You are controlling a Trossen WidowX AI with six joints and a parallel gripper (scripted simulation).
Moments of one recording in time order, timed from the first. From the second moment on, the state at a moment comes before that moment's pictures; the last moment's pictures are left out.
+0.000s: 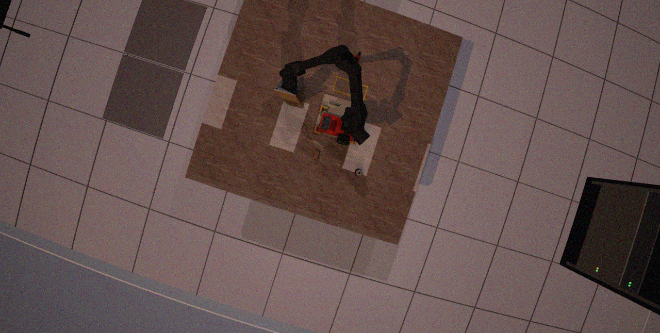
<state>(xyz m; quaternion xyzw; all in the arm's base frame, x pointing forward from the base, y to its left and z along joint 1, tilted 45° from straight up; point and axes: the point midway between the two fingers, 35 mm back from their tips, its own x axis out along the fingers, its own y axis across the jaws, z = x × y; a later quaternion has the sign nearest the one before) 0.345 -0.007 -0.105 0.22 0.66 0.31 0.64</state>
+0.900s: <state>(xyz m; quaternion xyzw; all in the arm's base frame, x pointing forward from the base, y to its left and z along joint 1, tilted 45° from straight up) 0.345 0.002 -0.113 0.21 0.66 0.31 0.65</state>
